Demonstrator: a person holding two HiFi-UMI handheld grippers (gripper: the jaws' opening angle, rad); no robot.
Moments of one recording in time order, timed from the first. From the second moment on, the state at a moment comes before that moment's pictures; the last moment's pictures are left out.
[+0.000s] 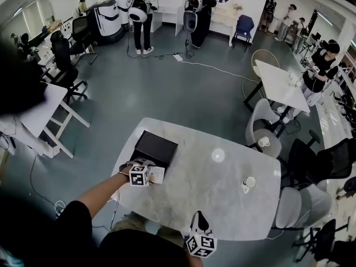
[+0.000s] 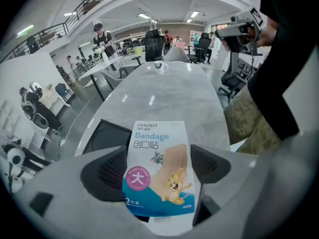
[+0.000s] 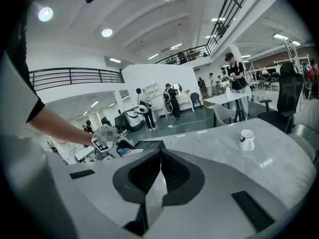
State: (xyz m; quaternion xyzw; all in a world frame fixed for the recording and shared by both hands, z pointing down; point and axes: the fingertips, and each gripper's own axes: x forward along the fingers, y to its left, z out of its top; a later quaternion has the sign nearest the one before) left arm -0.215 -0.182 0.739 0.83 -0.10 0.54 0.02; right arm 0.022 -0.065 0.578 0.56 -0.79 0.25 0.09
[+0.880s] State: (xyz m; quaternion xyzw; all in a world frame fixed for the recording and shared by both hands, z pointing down) left arm -0.289 -0.233 0.819 0.86 -0.01 0.50 0.03; right arm -0.130 -0.096 0.558 0.66 -0.71 0.19 0.13
